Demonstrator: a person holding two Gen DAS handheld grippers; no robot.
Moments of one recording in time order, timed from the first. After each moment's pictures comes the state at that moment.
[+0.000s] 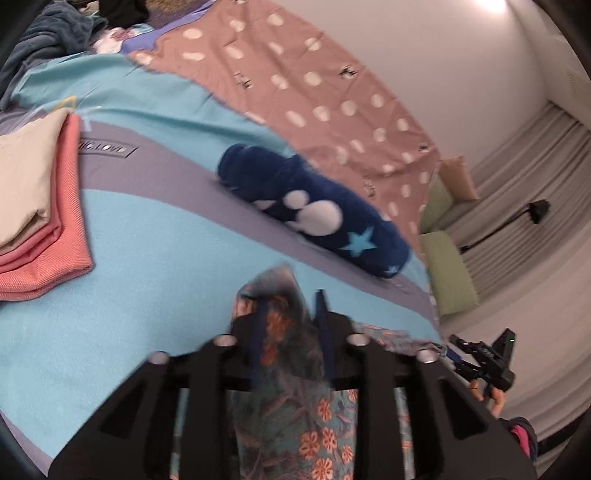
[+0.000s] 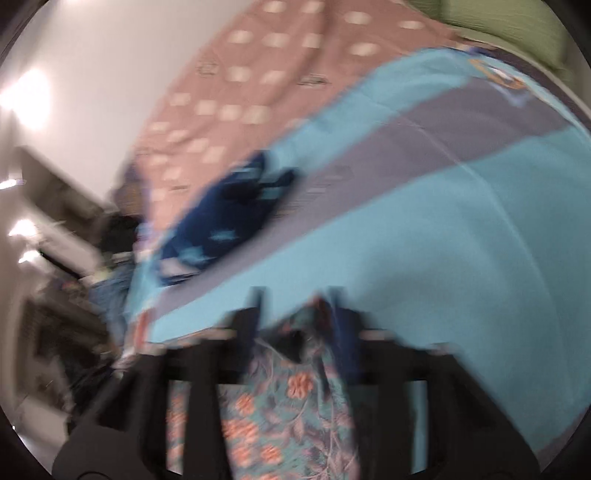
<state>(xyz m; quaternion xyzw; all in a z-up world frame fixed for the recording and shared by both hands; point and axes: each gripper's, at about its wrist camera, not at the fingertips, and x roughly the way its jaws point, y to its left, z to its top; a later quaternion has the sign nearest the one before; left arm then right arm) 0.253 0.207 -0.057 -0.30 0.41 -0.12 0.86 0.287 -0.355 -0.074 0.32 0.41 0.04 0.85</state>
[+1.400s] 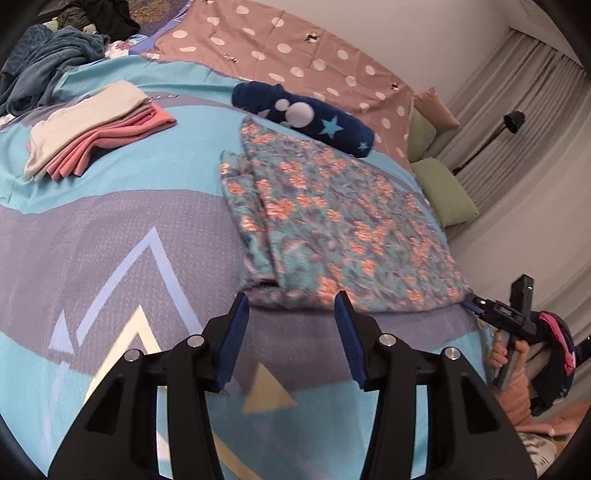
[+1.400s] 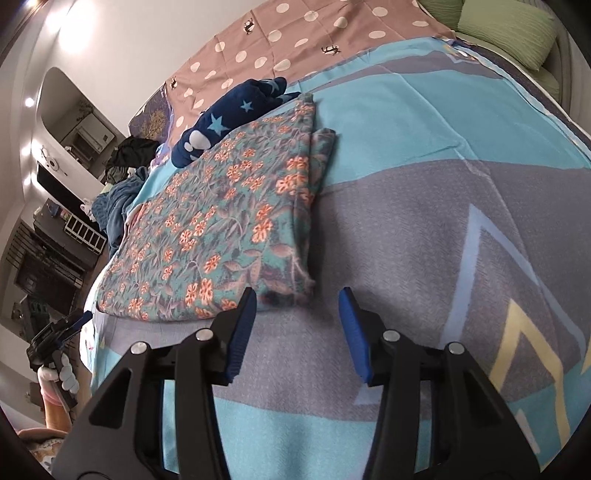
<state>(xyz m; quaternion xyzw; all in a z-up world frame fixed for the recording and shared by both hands) -0.004 0.204 -0.061 -0.20 0.44 -0.15 0.86 0.034 -0.336 -0.100 0.22 0.43 0.12 0.87</state>
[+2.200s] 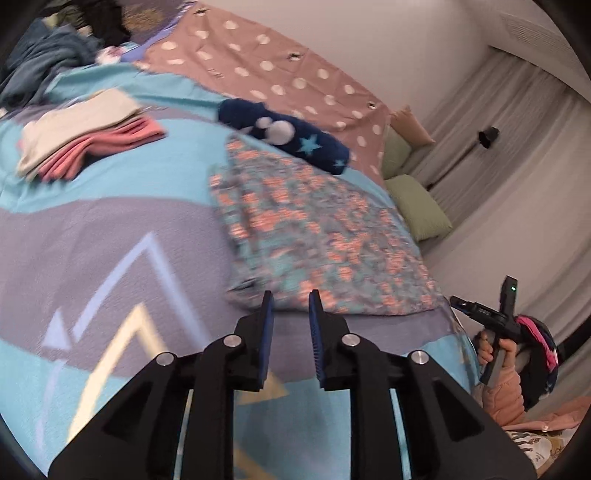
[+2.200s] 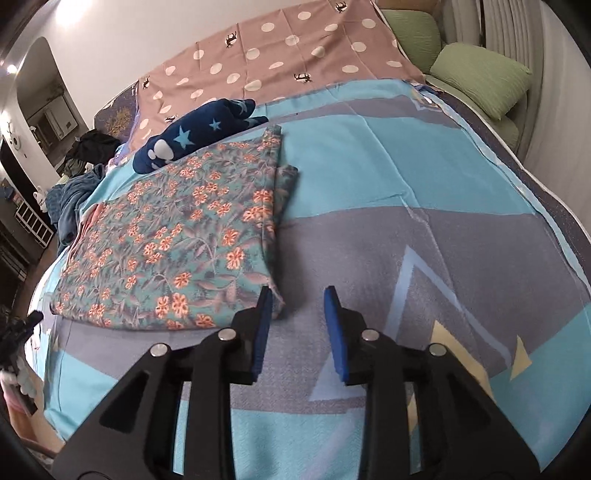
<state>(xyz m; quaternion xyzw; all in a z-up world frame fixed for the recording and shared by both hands) -0.024 0.207 -0.047 -0.22 0.38 -0.22 0.87 0.015 -0.333 -0.068 0.13 0.42 0.02 0.90</state>
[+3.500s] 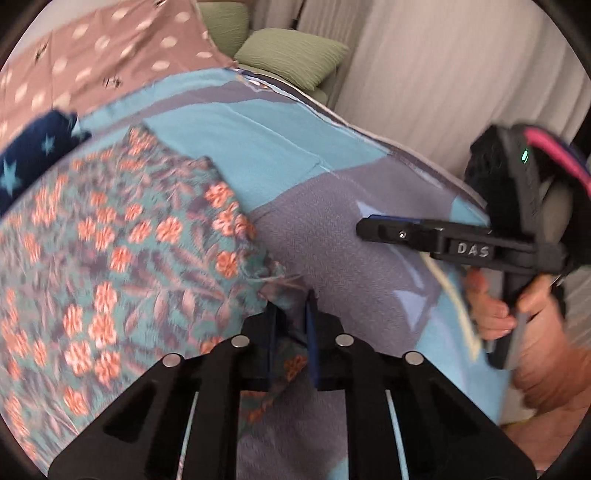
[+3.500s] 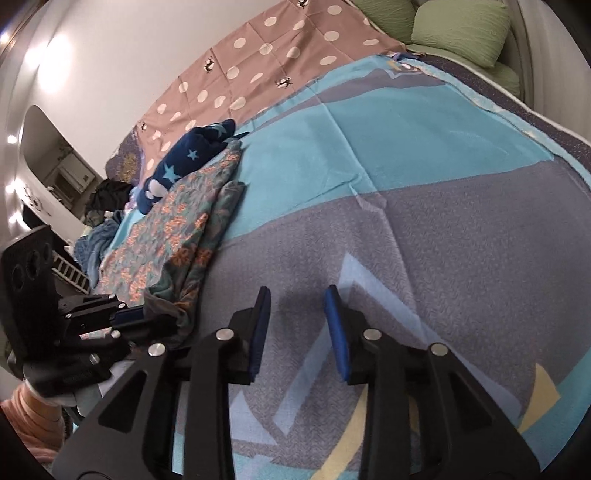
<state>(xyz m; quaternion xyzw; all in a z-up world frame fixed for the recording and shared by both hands) 0.080 -0.183 -0.065 0.09 0.47 -0.42 0.78 0.030 -0.413 -0.116 0.26 0.39 0.05 0.88</state>
